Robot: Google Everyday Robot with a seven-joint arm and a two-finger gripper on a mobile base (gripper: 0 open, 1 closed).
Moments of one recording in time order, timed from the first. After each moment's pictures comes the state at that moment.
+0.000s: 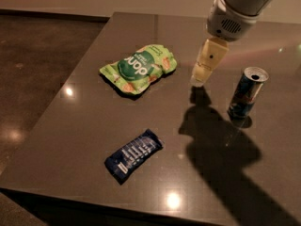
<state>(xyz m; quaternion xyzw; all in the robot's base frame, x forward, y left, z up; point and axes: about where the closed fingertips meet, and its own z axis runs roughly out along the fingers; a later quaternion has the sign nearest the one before) 0.559 -0.137 0.963 -0.57 0.79 -0.01 0.20</state>
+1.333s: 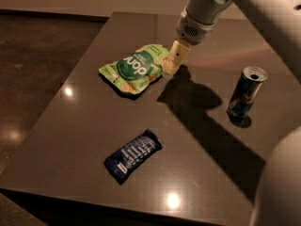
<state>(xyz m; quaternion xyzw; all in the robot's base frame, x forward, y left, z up) 0.652 -0.089 0.899 -0.53 0.83 0.05 0.18</state>
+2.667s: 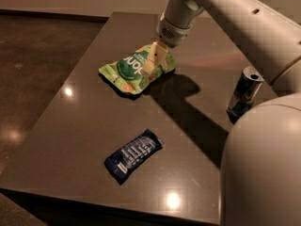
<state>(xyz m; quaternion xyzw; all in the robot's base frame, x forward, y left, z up) 0.682 -0.037 0.873 -0.50 0.85 0.08 0.17</state>
